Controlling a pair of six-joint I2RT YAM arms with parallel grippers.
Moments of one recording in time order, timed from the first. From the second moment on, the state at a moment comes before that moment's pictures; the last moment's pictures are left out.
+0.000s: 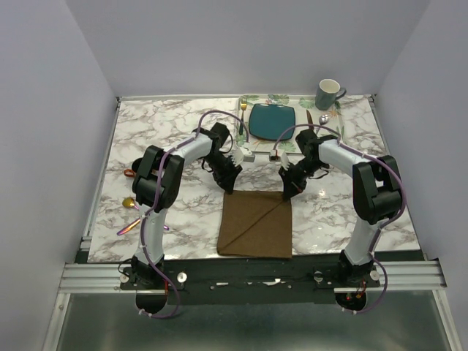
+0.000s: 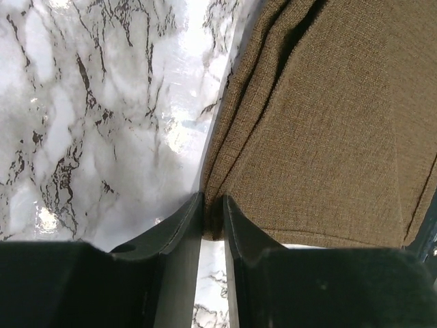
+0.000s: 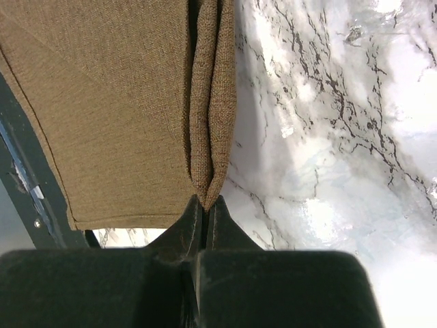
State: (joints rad) left arm -0.45 2.11 1.54 -0.91 0.68 0.70; right arm 0.30 1.86 1.23 -0.92 -0.70 -0.75
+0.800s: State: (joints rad) left arm -0.49 2.04 1.44 -0.87 0.61 0.68; right arm 0.31 1.81 1.19 -0.87 -0.69 -0.71
